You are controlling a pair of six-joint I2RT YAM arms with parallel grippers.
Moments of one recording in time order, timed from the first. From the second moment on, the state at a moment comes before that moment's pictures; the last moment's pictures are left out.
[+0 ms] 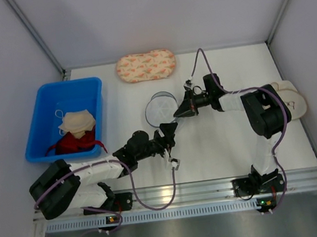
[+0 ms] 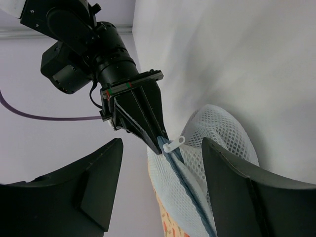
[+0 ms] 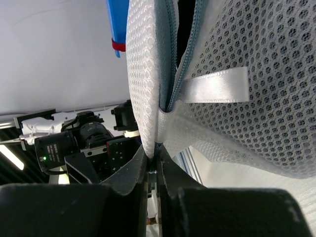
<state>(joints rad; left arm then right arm) -0.92 1.26 0.39 0.59 0.27 1.51 0.35 1.91 0.99 0.32 -1.17 0.97</state>
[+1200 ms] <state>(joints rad) -0.88 1.44 0.45 0.66 0.25 1.65 0.37 1.91 0.97 0.36 -1.17 1.00</state>
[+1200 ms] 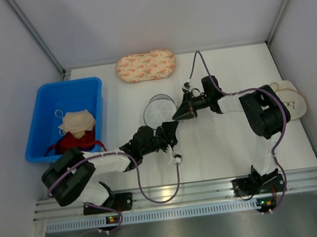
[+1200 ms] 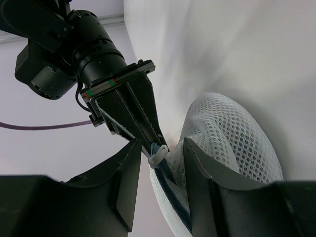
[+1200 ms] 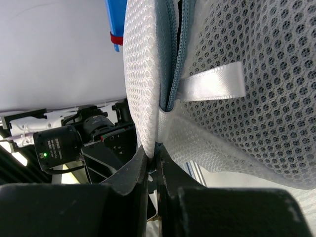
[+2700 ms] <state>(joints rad) -0.91 1.34 0.43 0.59 0.28 1.64 0.38 1.91 0.97 0.35 -1.15 0.99</state>
